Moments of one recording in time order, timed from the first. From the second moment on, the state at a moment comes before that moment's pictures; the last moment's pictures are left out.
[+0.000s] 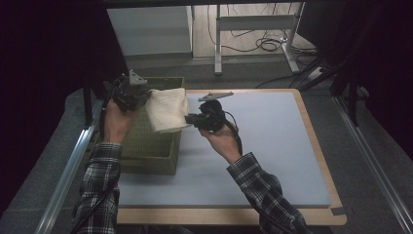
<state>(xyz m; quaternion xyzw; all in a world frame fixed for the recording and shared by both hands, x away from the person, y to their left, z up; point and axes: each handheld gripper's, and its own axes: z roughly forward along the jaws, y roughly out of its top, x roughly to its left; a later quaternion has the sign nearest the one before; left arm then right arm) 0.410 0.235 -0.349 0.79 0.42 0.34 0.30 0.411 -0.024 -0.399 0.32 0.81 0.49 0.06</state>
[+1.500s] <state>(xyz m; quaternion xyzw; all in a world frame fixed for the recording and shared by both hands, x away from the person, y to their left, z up) 0.448 0.306 -0.433 0.83 0.46 0.28 0.16 0.416 0.130 -0.437 0.29 0.88 0.36 0.06</state>
